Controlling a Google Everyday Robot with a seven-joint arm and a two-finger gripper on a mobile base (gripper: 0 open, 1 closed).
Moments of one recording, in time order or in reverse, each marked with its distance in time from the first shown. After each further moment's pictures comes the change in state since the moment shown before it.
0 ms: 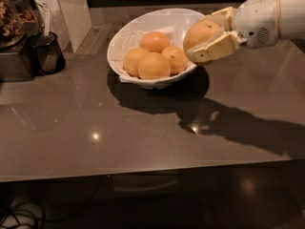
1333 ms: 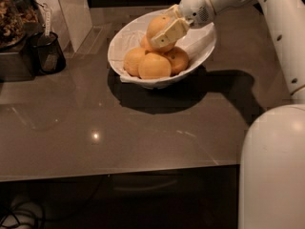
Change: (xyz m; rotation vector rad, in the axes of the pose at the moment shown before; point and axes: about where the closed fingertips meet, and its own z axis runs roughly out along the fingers) arm 0.009 -0.063 0.129 -0.332 0.112 0.026
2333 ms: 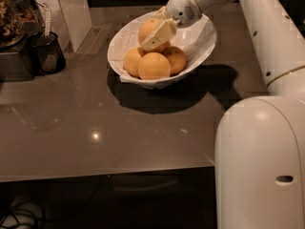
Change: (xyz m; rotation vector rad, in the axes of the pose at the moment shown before) arm -0.002 -0.008 0.027 -0.052 0.068 0.009
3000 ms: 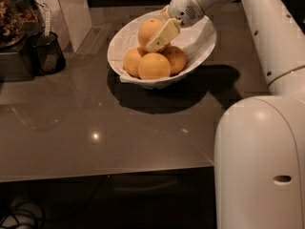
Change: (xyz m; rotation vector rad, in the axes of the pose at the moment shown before) arm 0.008 -0.009 -0.004 0.041 0.038 0.022
